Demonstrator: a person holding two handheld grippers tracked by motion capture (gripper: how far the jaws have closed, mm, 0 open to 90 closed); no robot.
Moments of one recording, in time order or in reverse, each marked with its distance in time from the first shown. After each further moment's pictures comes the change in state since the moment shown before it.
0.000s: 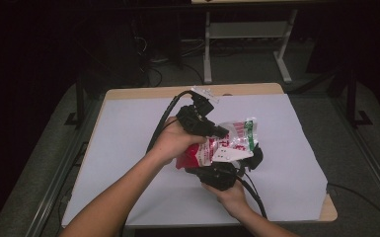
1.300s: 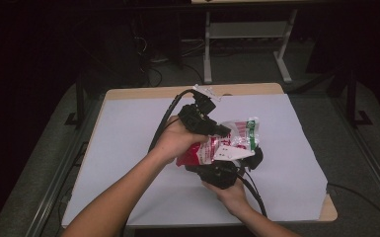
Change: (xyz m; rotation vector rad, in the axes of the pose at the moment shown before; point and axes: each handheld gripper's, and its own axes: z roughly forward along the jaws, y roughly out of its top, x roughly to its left) left arm 0.000 0.004 0.003 -0.014 -0.005 -0.004; right arm -0.003 0.002 -0.001 -0.025 0.010 -0.003
